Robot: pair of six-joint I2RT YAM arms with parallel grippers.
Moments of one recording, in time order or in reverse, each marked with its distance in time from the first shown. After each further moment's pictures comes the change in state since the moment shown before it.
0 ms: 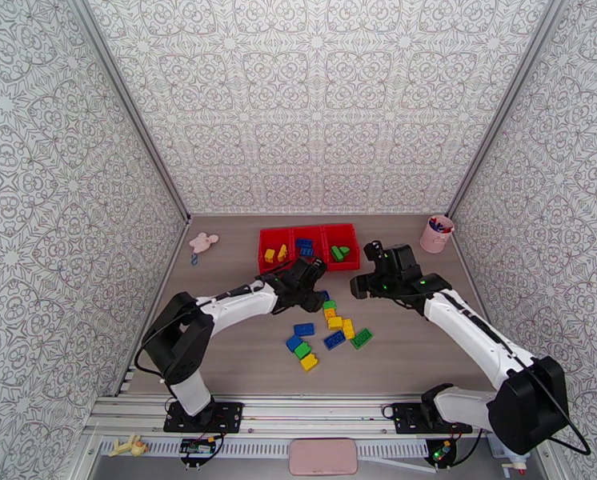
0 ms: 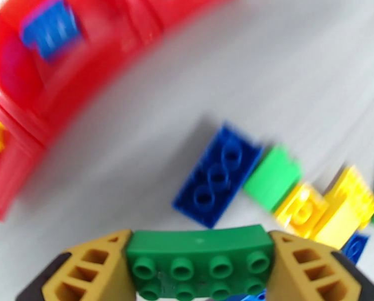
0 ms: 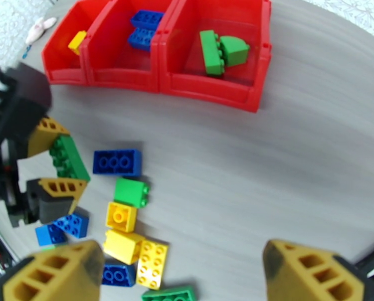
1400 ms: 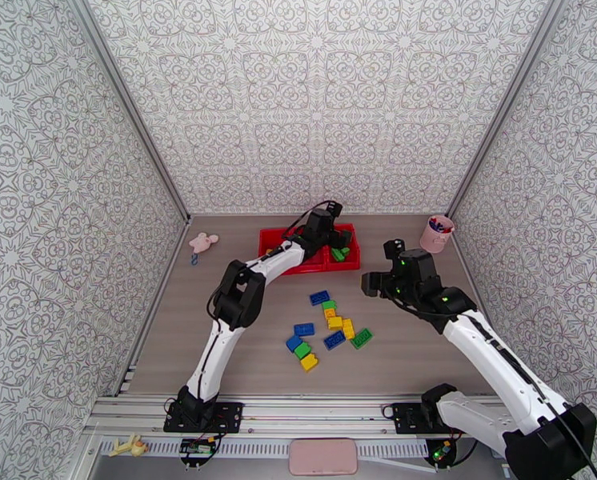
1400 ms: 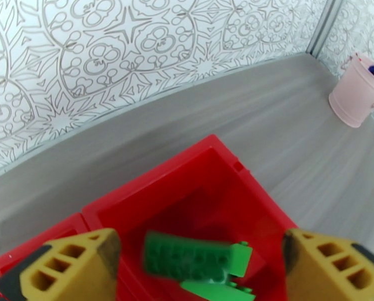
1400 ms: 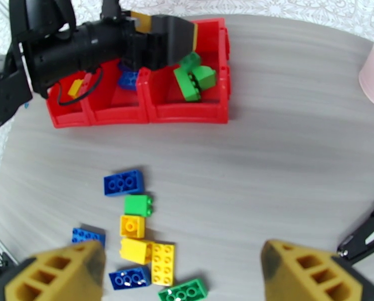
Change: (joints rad) left arm 0.157 0.675 0.867 0.210 0.110 -0.016; right arm -0.006 -0.190 -0.036 -0.043 0.076 0.153
